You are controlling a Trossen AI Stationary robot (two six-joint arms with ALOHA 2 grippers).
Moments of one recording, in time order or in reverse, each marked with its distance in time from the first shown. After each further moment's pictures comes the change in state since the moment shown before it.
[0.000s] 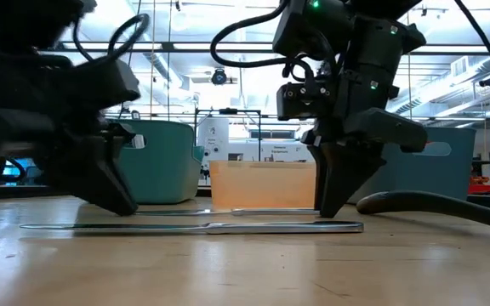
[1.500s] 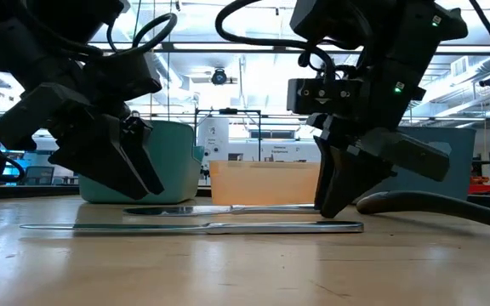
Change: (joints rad) left arm 0.119 -0.062 0.009 -0.005 0.109 0.049; right arm 0.113 0.011 -0.006 0.021 0.264 0.002
